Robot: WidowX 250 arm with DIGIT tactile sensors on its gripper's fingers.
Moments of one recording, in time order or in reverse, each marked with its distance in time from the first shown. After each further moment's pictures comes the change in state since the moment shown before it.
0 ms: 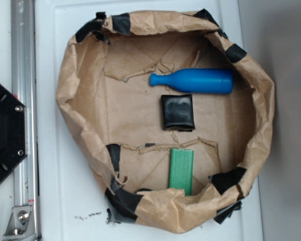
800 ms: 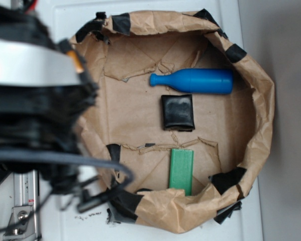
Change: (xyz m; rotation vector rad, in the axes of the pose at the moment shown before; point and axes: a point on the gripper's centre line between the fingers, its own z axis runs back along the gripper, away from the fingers) arm 0.058 -0.012 -0.048 0.020 0.075 0.367
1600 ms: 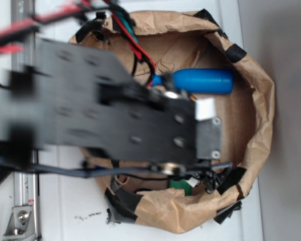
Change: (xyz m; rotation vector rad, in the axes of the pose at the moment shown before) arm 0.060 -0.050 -0.120 0.014 -0.008 0.382
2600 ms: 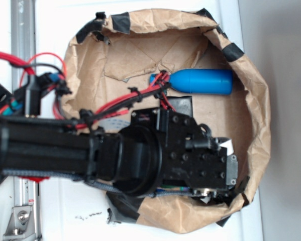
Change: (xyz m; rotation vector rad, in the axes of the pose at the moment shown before) arm -0.013 -0.037 -0.073 -0.027 0.071 0.034
